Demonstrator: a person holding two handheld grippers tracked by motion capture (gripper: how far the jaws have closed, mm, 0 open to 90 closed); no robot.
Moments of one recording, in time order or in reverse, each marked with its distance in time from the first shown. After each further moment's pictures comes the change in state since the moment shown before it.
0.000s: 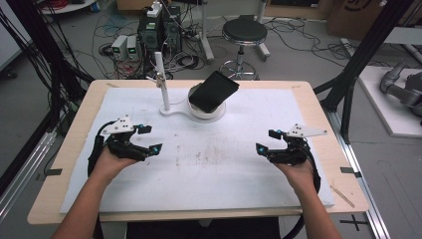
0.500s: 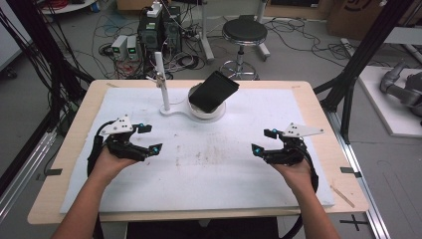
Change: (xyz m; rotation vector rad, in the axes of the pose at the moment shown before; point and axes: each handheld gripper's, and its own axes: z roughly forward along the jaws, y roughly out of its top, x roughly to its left) left arm -0.004 0.004 -0.003 -0.014 -0.006 0.019; right arm 0.013 0.010 0.002 -0.001 0.032 -0.041
